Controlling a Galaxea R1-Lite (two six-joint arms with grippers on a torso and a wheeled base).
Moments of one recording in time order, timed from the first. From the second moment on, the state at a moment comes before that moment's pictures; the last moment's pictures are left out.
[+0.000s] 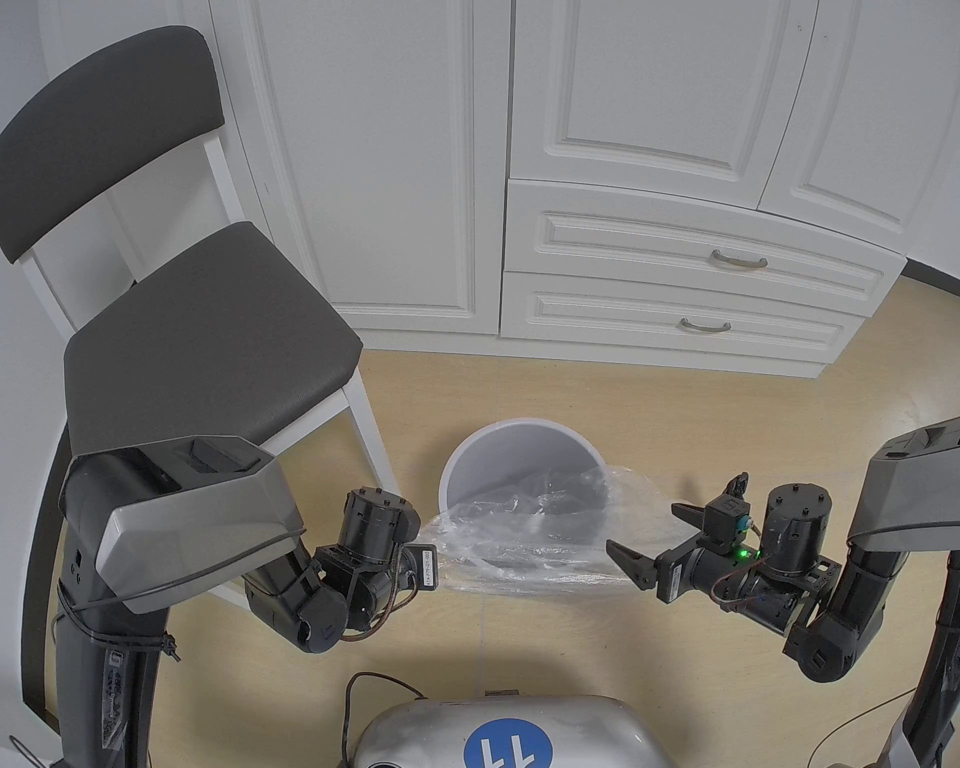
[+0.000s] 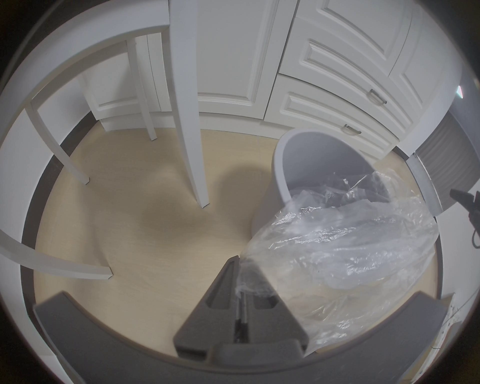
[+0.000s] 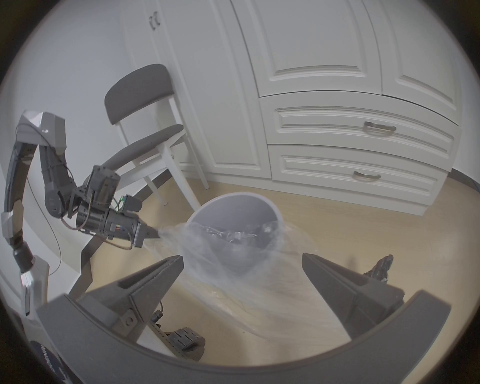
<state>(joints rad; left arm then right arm) -0.54 2.39 -0.91 -0.86 0.25 -0.33 0.44 2.13 -0.34 -1.55 0.06 -0.01</state>
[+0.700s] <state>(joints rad) -0.51 2.33 -0.86 -0.90 0.24 -0.32 0.67 2.19 -0.83 -0.90 -0.19 -0.33</state>
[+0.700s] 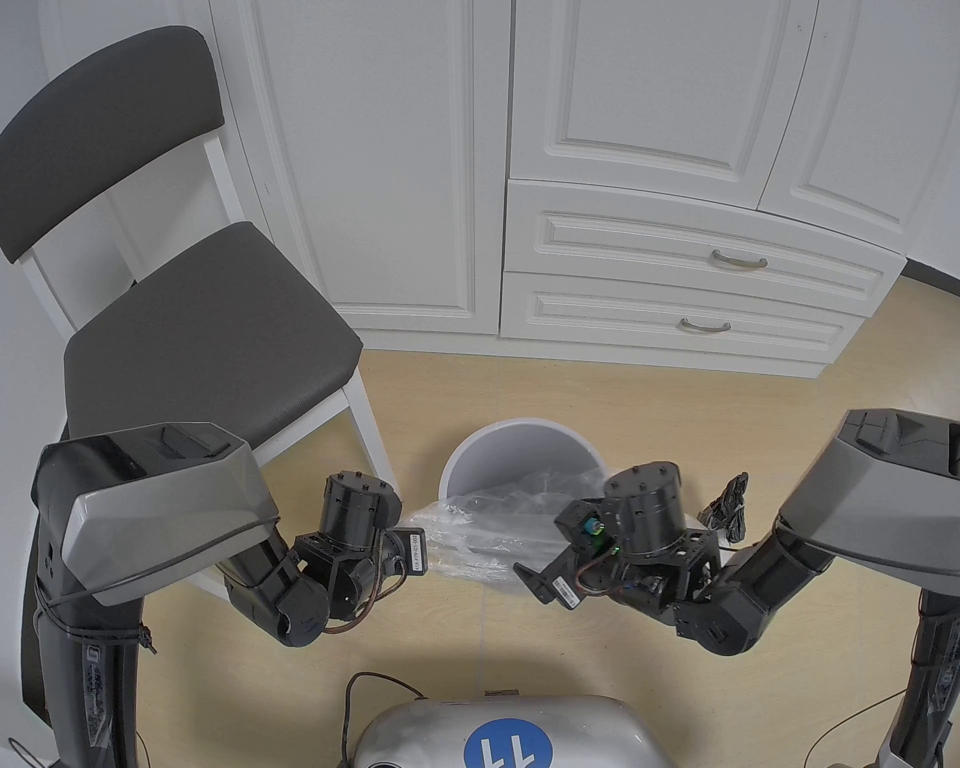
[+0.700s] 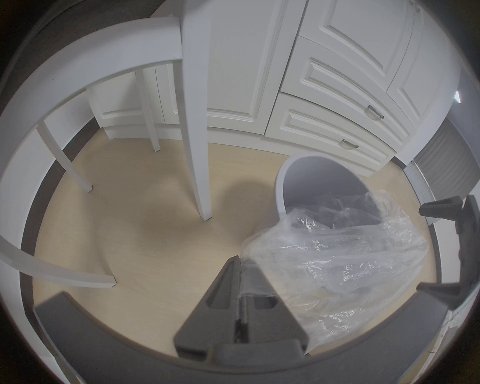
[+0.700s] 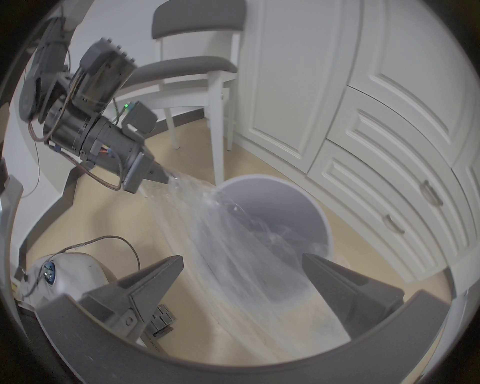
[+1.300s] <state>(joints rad) -0.48 2.34 -0.85 -0.94 0.24 -0.29 0.70 2.24 -1.00 -0.78 -0.25 -0.38</state>
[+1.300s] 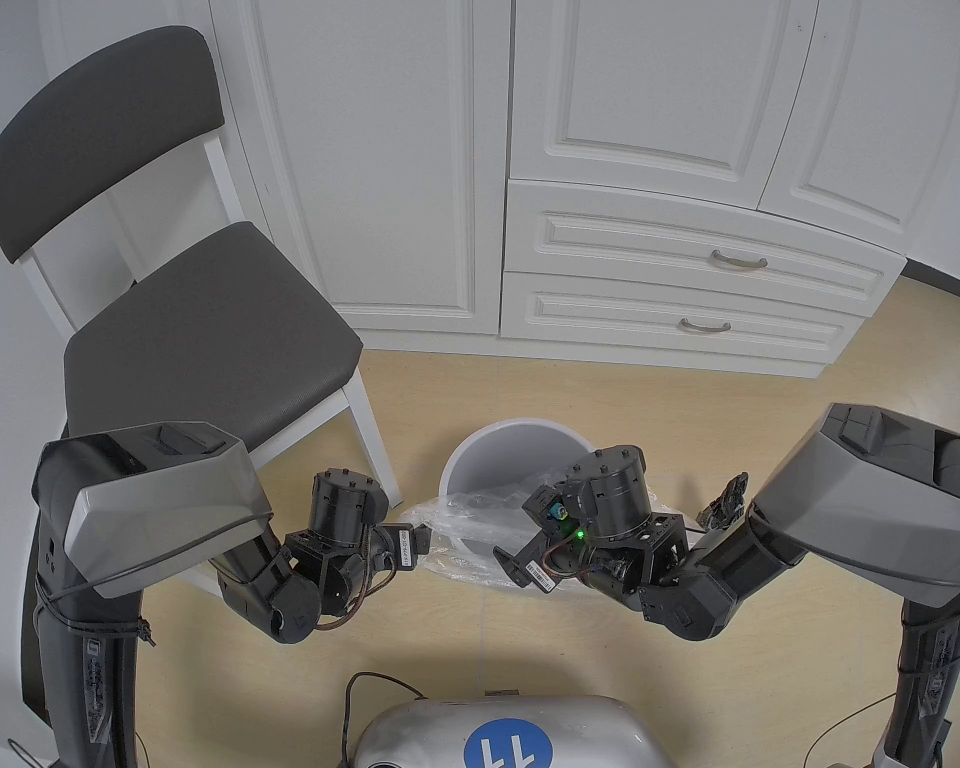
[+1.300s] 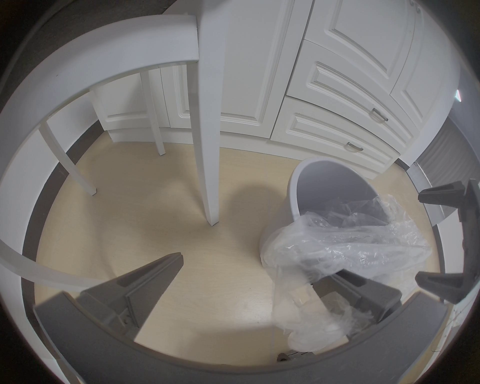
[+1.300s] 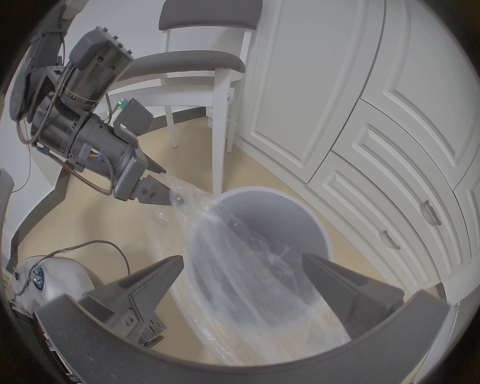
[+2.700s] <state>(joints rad) -0.48 2.34 -0.85 -0.94 0.25 -0.29 0.56 2.36 -1.29 -0.80 -0.36 -0.29</state>
